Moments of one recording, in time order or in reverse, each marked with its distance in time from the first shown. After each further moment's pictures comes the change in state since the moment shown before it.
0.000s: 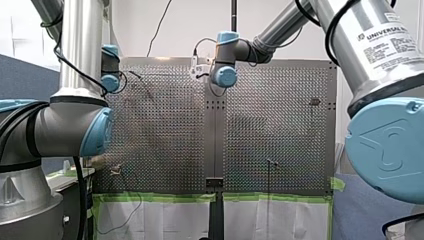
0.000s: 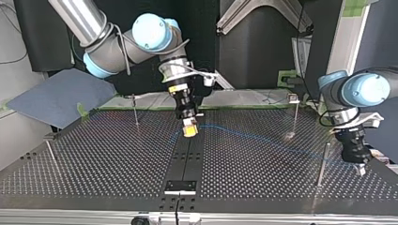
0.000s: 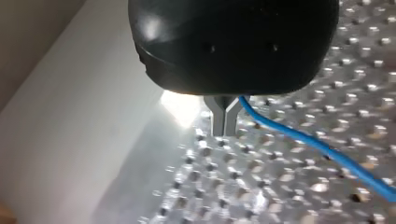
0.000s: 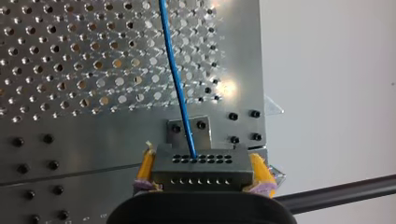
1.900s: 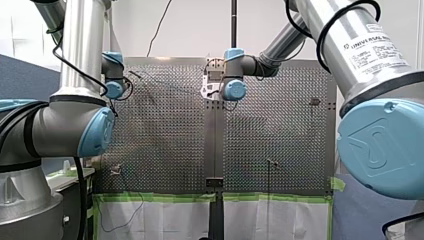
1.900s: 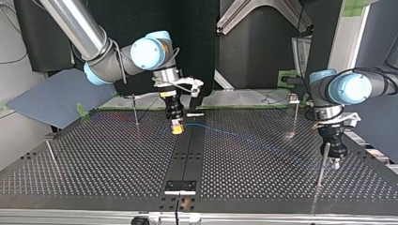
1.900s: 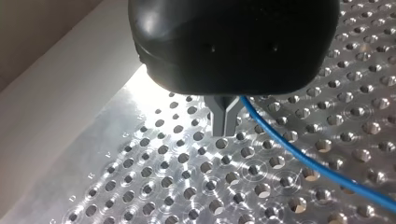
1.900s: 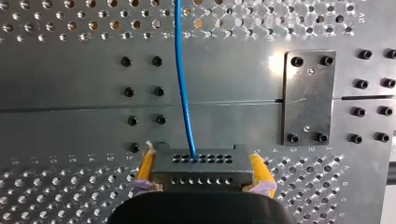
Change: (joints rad) left arm -0.040 -0.034 -0.035 0.028 0.084 -0.080; right arm -0.075 0.078 0.002 0.095 0.003 0.005
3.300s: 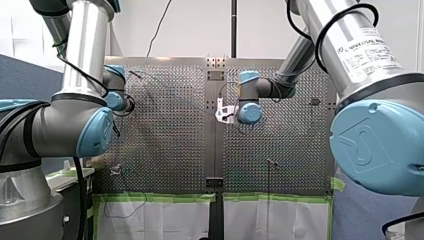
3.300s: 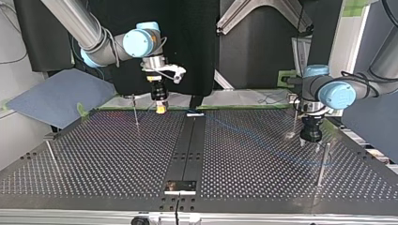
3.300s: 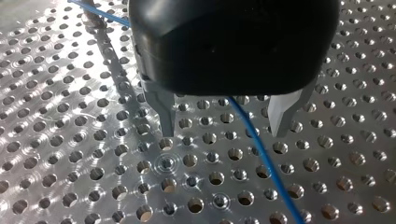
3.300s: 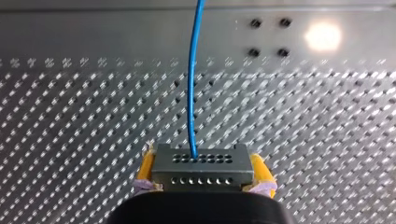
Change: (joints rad) left arm -0.008 -0.117 -0.002 -0.178 0.081 -0.032; right arm -0.088 0.001 0.269 -0.173 0.011 0.009
